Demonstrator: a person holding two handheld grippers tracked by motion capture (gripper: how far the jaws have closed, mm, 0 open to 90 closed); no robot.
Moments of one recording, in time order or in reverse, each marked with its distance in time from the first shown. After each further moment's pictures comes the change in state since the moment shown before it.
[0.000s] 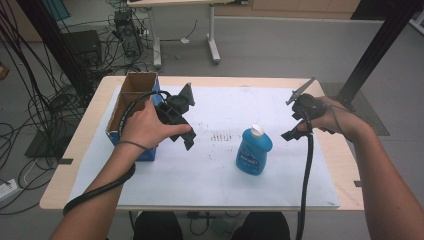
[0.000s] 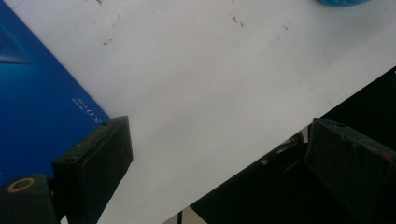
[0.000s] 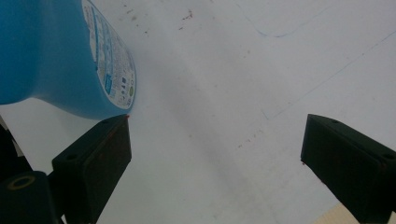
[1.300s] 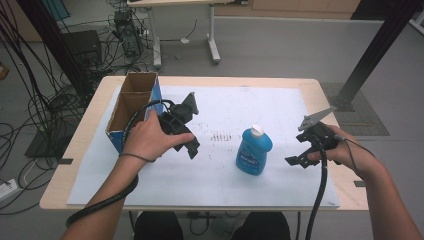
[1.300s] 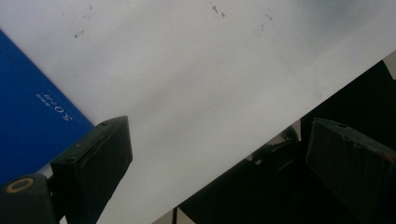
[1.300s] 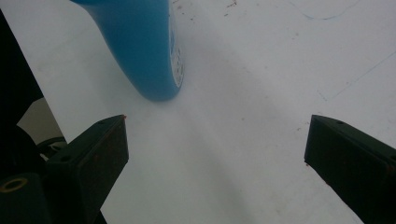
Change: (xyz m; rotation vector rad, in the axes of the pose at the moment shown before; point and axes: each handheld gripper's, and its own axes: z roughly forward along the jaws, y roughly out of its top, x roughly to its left) left arm -0.014 -0.013 0.013 -0.013 -0.019 0.007; right arm 0.038 -0.084 0.009 -0.156 0.043 0.034
